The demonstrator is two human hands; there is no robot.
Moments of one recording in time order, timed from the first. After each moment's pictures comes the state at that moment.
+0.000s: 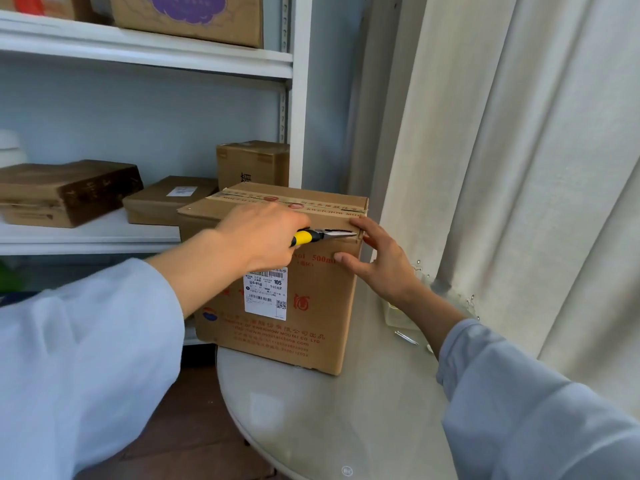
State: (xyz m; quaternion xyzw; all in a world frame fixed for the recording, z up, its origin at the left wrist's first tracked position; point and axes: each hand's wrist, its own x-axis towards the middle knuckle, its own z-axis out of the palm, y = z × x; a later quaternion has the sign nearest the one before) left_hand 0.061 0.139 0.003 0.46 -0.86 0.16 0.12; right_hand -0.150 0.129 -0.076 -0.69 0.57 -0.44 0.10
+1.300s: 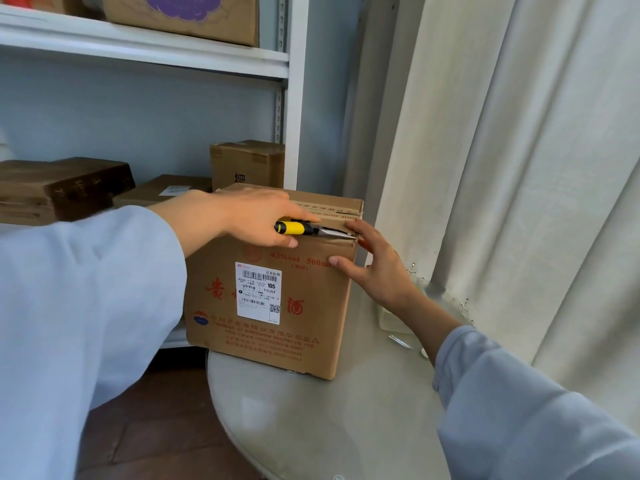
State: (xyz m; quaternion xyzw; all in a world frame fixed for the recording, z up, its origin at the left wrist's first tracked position) left_hand 0.067 0.085 0.026 0.37 -0.92 0.10 0.02; right_hand -0.154 0.125 -0.078 -0.69 0.55 -0.45 0.11
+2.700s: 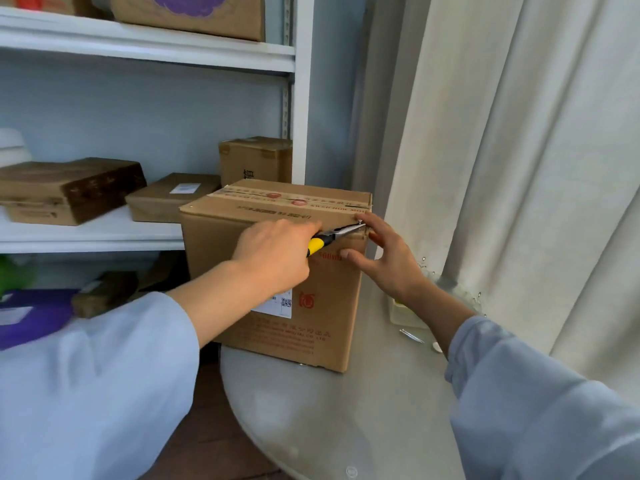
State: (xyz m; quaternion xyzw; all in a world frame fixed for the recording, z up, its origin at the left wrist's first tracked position) left_hand 0.043 0.147 -0.024 0.53 -0.83 0.13 0.16; right_hand -0.154 0.121 -0.080 -0.69 0.54 -0.46 0.13
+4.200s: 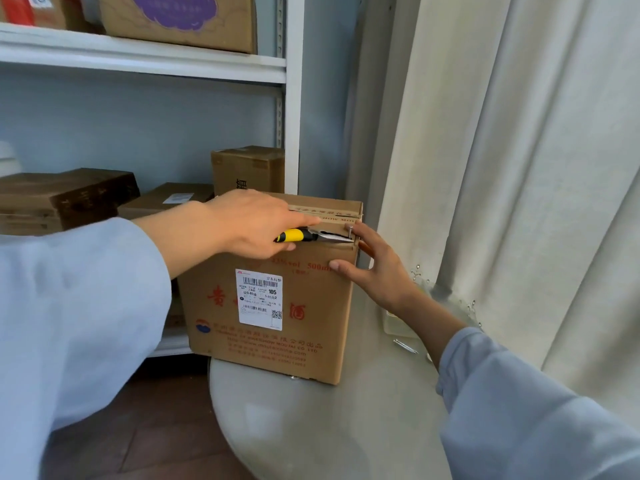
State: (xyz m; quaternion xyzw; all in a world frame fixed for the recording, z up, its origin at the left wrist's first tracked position) left_hand 0.062 0.113 0.032 0.38 -0.90 0.23 0.00; right_hand -0.160 0.115 -0.079 -0.70 0.53 -0.46 0.15
